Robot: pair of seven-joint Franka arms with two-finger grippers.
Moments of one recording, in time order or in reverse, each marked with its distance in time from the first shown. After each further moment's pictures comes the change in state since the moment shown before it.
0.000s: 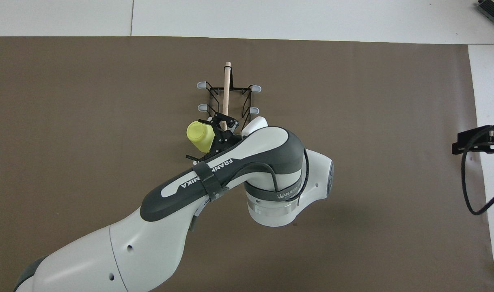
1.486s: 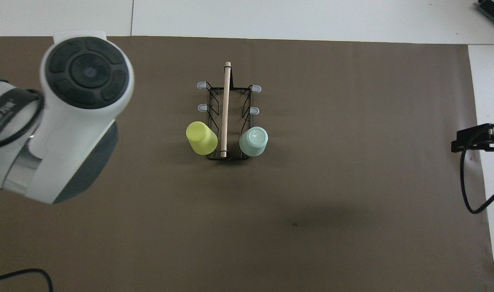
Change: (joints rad) left arm 0.027 -0.723 0.883 -0.230 -0.979 0.716 1.223; right arm 0.003 0.002 0.002 0.002 0.000 0.013 0.000
